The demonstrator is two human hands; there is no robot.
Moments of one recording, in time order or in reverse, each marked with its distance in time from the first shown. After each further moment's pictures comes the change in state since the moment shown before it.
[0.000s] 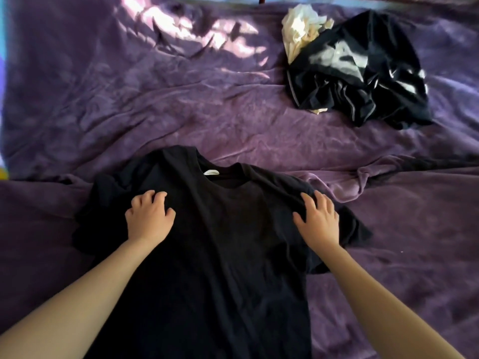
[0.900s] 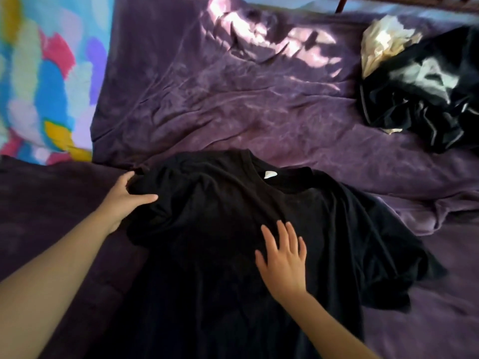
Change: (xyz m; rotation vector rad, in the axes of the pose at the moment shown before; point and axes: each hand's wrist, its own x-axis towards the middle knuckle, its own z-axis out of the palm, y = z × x) left_hand 0.046 -0.167 -0.053 -0.949 -0.009 -0.387; right_hand -0.077 -0.161 0.051 -0.040 0.094 -0.386
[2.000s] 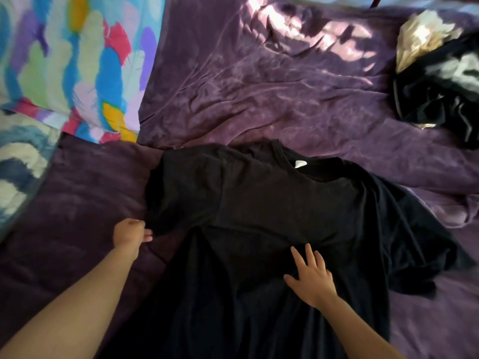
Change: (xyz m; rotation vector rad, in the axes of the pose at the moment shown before) left_hand -0.043 -0.112 -0.037 -0.122 0.318 -0.348; right_hand -0.047 0.016 0.036 0.008 -0.731 0.108
